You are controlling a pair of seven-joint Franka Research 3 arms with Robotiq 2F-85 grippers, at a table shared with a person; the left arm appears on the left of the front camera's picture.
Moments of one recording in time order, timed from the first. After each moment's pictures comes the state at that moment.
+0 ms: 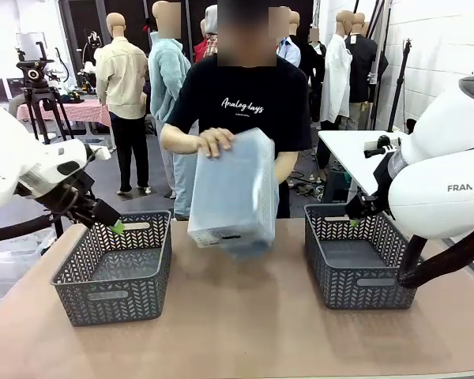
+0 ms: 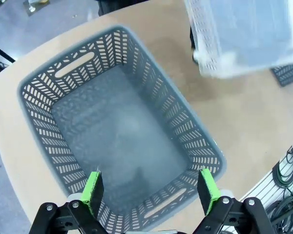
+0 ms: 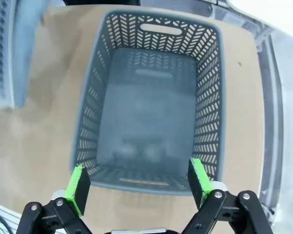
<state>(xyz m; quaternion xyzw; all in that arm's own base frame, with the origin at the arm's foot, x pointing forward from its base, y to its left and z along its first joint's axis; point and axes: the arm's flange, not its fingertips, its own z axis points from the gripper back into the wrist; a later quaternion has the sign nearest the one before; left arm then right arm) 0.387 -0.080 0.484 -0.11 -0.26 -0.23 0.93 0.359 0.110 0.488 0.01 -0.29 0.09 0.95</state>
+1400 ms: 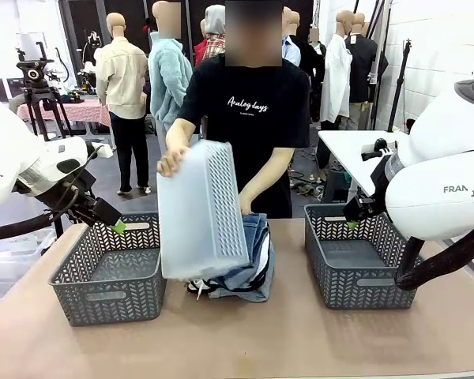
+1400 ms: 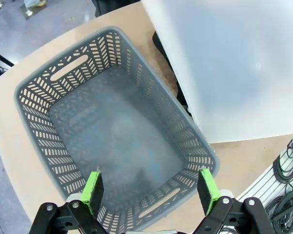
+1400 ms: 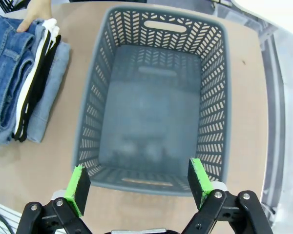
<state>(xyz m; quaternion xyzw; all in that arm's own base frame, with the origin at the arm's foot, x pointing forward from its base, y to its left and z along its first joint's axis) 0.382 -0.089 0.488 -0.10 -0.26 -0.24 0.93 0.361 0.114 0.483 0.01 -0.29 0.09 0.95</state>
